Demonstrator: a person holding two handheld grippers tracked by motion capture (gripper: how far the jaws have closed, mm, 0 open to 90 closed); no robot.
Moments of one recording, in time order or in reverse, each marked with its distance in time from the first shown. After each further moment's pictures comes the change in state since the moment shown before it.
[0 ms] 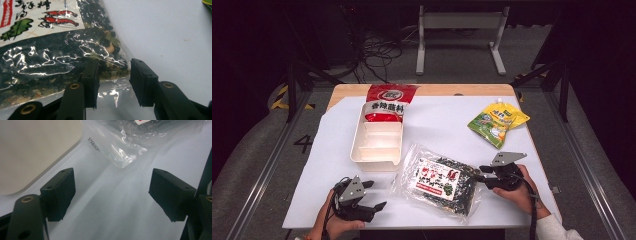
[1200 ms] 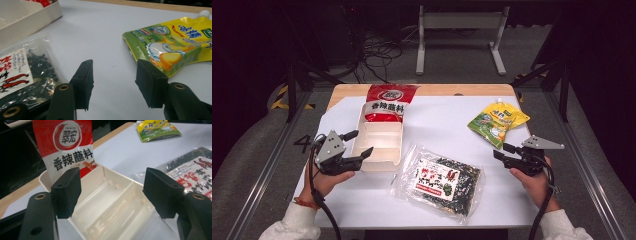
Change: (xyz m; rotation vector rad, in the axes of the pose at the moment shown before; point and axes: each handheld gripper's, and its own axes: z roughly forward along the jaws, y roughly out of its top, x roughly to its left) left arm 0.059 0.070 -0.051 -0.263 0.260 0.104; right arm -0.051 -0.005 -0.041 -0.284 -0.181 0.297
